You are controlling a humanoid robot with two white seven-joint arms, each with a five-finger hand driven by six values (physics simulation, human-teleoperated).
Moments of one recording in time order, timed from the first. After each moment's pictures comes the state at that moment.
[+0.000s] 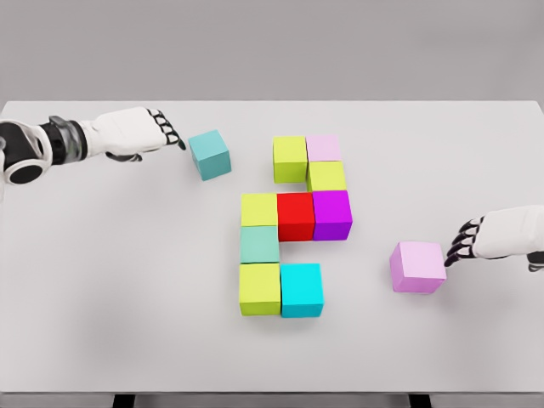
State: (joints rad) left arm -0.93 0.66 -0.94 -1.05 -0.86 -0.61 -0.17; right arm -1.19 -1.23 1.52 -1.61 0.33 -0.61 0.61
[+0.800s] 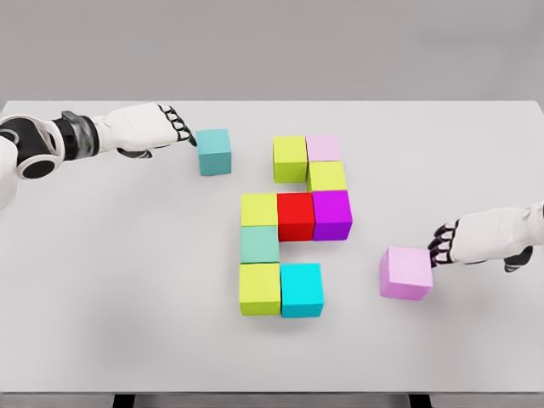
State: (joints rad) left arm -0.95 0.62 -0.95 -1.03 -0.86 -0.61 -0.17; right arm -1.19 -1.21 1.51 -1.69 0.33 -0.61 0.61
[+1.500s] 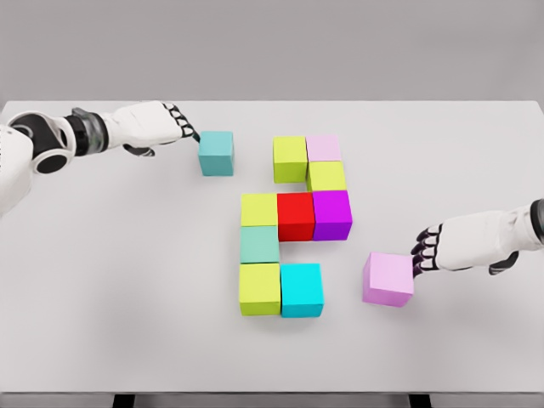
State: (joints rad) left arm -0.98 0.55 -0.95 -0.93 -0.89 -0.61 -0.17; right arm -1.20 -1.20 1.50 -1.76 0.33 -0.61 0.61
